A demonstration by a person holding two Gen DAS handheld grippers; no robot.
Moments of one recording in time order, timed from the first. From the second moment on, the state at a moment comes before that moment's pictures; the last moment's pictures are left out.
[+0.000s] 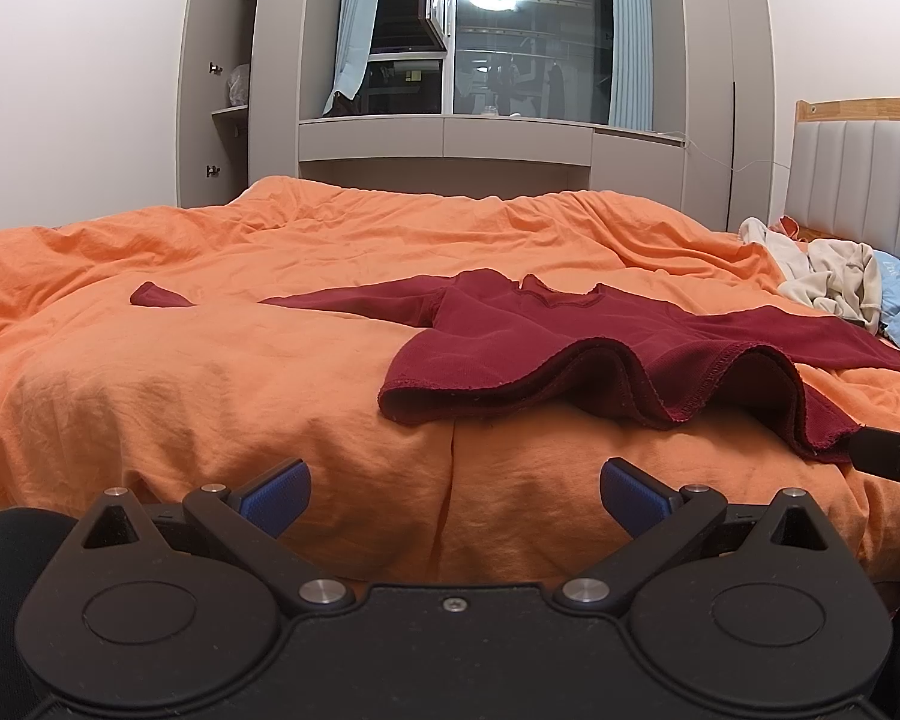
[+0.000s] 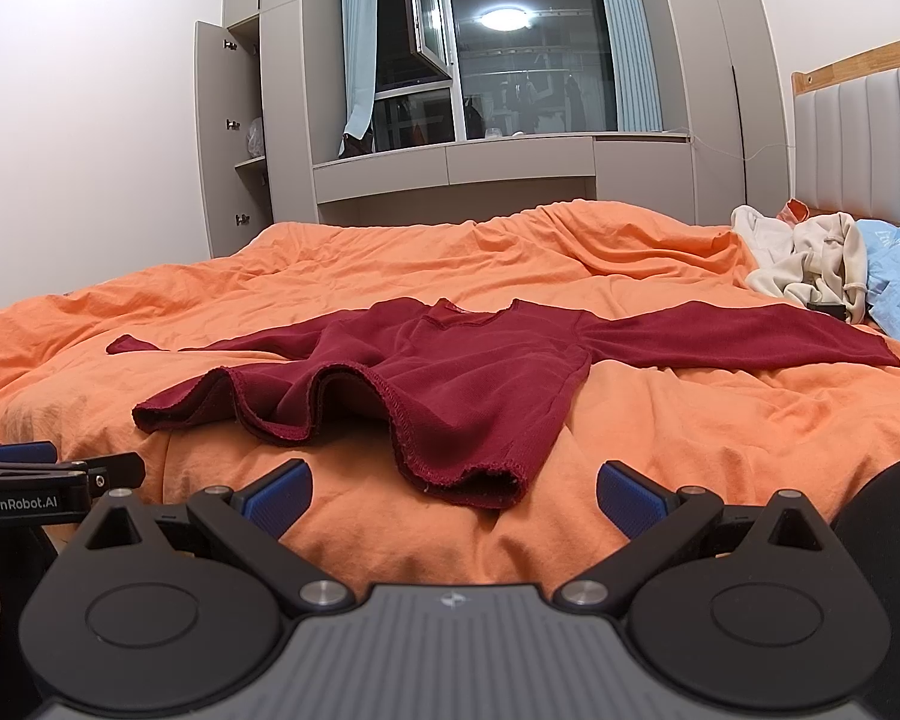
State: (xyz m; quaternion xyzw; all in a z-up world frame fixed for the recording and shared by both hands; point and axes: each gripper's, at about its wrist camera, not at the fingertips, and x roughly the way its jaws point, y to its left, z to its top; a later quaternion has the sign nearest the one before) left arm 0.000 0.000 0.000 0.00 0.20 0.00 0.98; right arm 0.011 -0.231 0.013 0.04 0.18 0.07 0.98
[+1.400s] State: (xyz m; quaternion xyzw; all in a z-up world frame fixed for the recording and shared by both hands) left arm 0.287 -0.151 0.077 0.04 0.24 -0.12 0.96; right arm 0.219 -0.396 0.045 0.06 0.23 -0.04 0.97
